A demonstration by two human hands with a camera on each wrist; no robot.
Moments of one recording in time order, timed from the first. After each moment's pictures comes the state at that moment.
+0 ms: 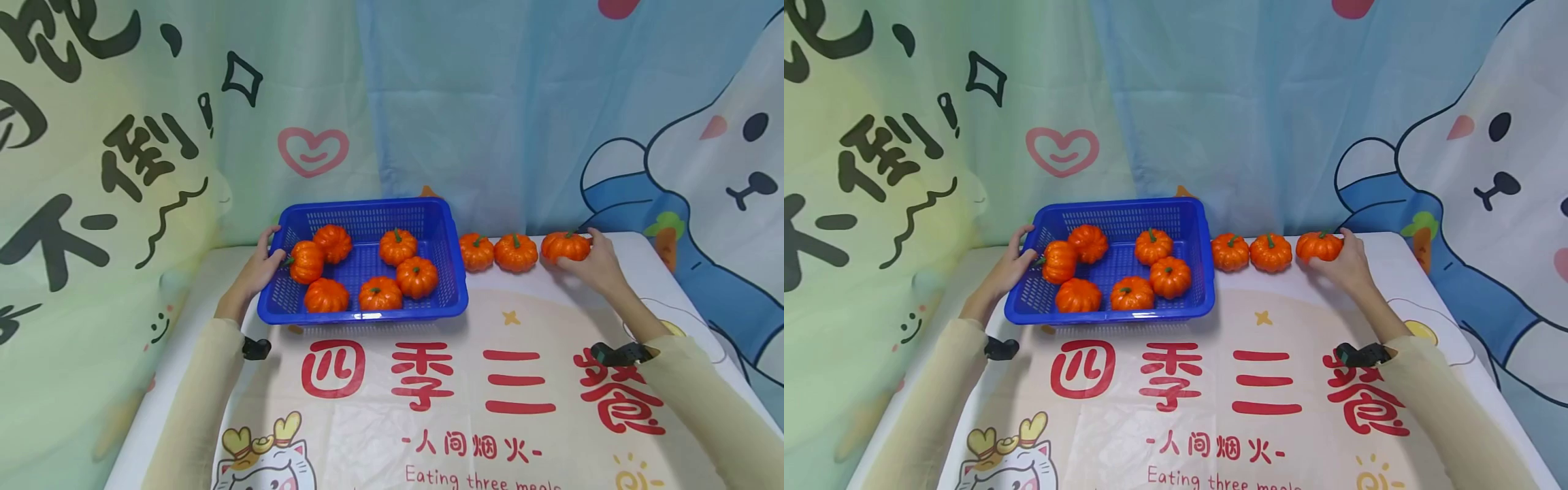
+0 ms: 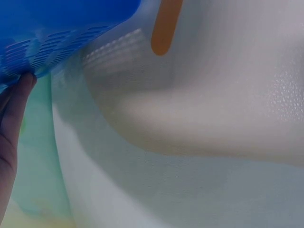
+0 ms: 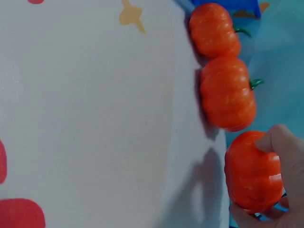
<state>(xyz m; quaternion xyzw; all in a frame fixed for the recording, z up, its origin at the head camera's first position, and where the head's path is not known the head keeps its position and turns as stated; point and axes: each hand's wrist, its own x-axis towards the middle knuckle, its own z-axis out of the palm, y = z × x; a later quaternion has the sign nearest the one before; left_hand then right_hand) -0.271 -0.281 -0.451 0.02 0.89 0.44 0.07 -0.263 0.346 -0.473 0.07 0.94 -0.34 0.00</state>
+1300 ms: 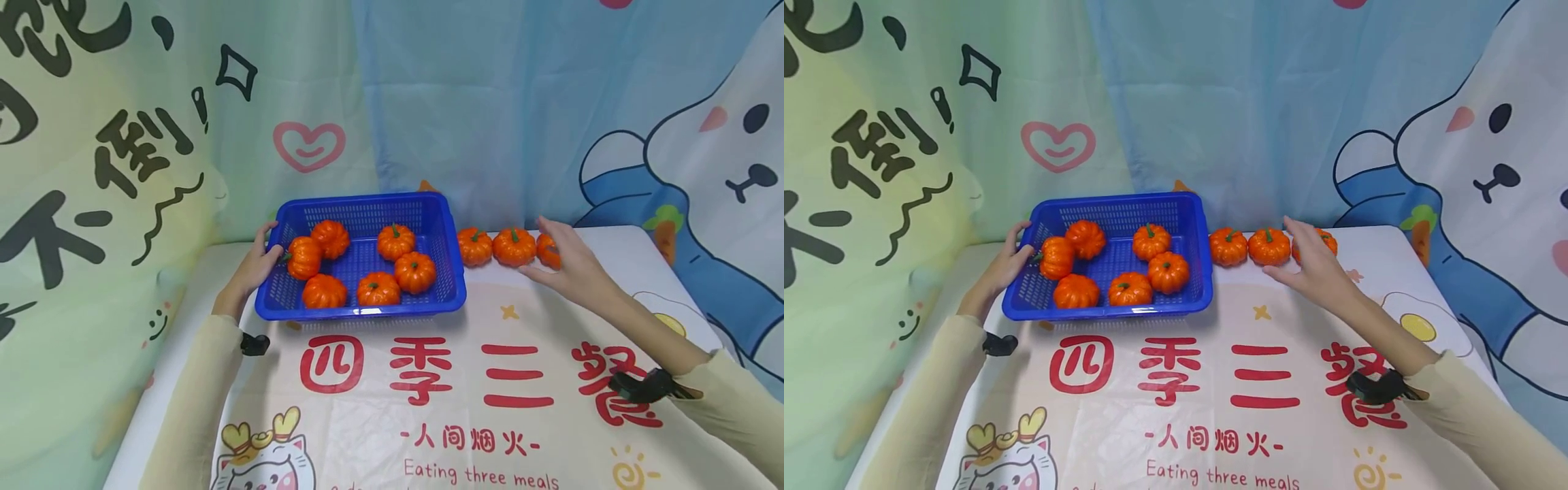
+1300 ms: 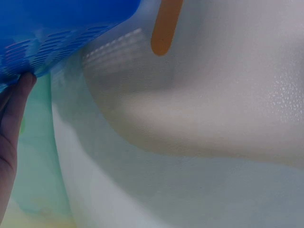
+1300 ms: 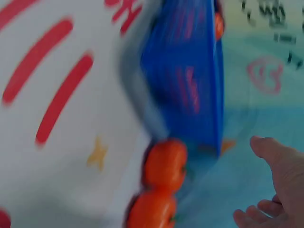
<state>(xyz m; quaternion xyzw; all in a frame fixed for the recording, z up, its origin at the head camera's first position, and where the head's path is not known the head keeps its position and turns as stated) -0.273 -0.282 -0.452 0.02 0.89 0.45 0.07 -0.198 0.265 -0.394 -0.15 0.95 -0.28 -0.06</state>
